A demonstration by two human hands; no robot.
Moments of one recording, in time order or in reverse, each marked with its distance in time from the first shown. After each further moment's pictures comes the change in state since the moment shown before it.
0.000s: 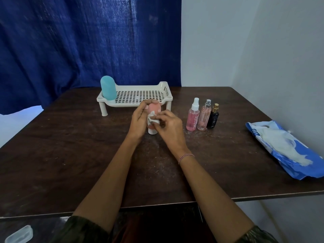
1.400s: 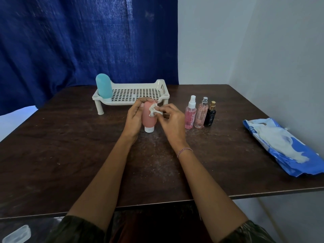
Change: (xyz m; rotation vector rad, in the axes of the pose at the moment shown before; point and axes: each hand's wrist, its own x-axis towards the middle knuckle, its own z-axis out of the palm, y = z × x) left_hand 0.003 -0.003 -0.001 -0.065 -0.005 -0.041; right_hand 0.011 0.018 -0.003 0.049 0.125 0.084
